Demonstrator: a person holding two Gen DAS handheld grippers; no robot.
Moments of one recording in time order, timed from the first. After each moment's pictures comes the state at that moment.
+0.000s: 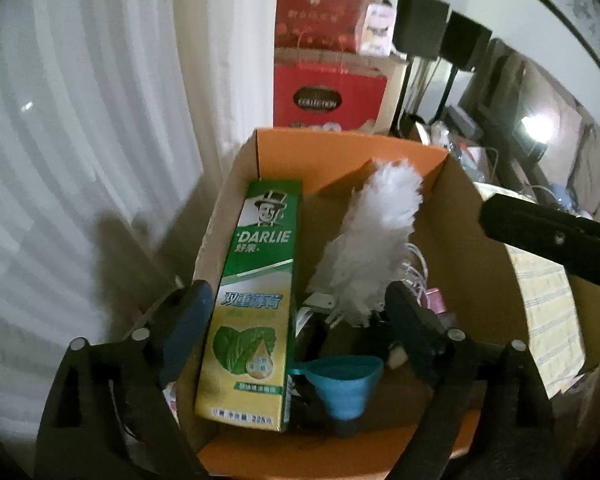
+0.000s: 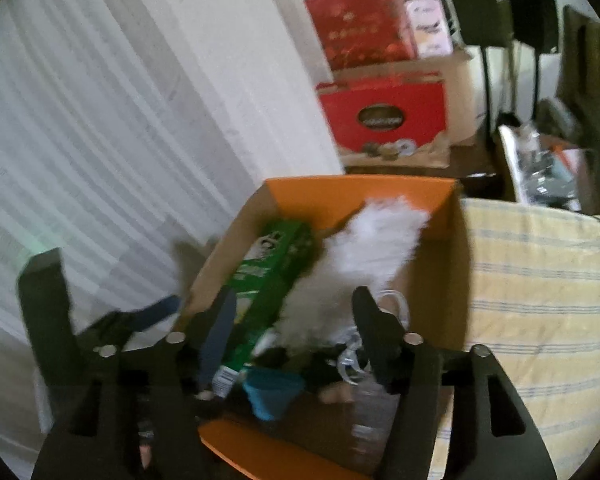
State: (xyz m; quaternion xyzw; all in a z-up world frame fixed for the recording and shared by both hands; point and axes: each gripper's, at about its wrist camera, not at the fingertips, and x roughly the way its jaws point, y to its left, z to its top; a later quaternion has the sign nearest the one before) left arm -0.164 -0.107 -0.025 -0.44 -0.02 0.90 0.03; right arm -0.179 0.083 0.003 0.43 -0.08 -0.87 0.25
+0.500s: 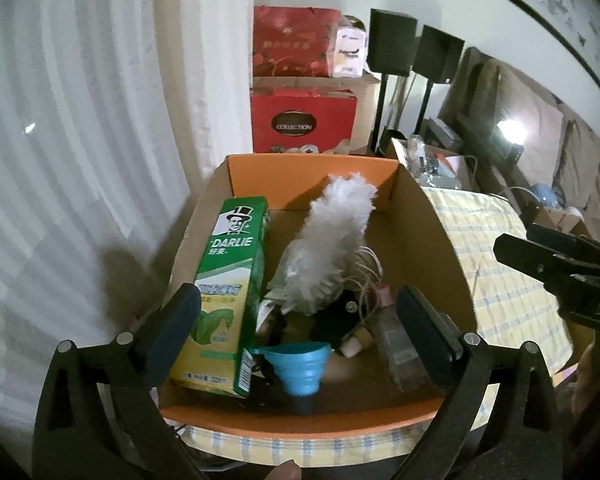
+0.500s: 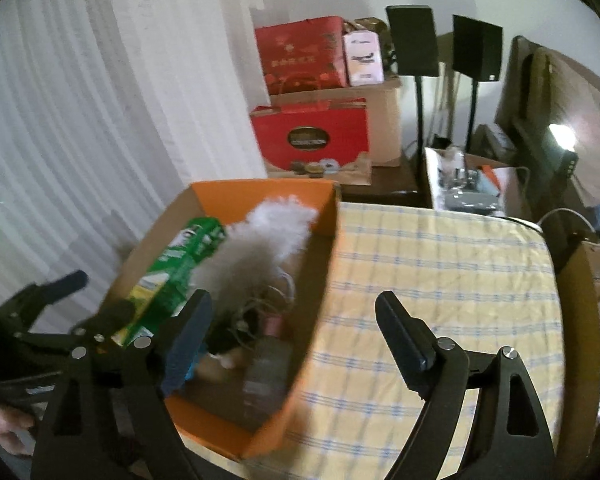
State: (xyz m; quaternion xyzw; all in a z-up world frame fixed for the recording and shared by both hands) left arm -0.123 -0.070 0.005 -0.40 0.00 0.91 0.05; right arm -0.133 0.157 0.005 0.39 -0.03 -0.90 0.16
